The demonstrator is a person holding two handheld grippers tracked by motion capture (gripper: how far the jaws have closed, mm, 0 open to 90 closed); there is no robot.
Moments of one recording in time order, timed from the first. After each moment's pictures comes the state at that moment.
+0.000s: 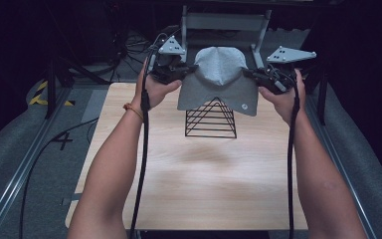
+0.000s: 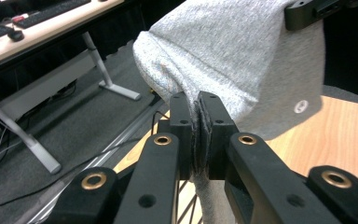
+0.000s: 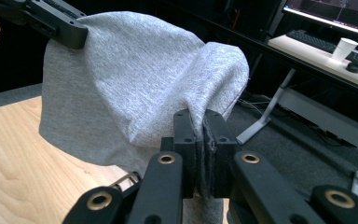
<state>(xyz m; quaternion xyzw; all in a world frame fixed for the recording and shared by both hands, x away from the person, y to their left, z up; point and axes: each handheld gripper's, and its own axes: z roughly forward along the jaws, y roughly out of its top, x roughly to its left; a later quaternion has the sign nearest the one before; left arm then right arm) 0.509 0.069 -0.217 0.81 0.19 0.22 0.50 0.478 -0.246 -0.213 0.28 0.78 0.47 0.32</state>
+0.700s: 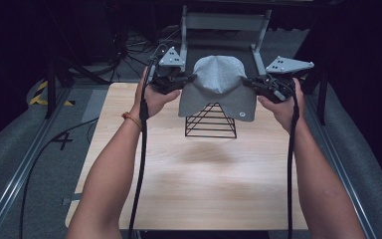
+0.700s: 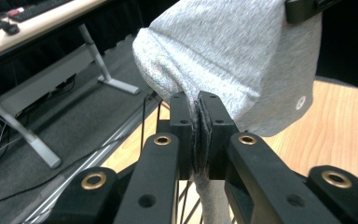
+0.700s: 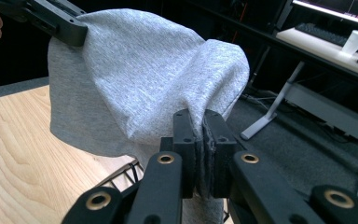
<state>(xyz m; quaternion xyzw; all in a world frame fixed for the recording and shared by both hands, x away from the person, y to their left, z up) 0.504 0.068 -0.243 0.82 0.19 0.22 0.49 0.470 -0.249 -0.233 0.27 0.78 0.47 0.30</state>
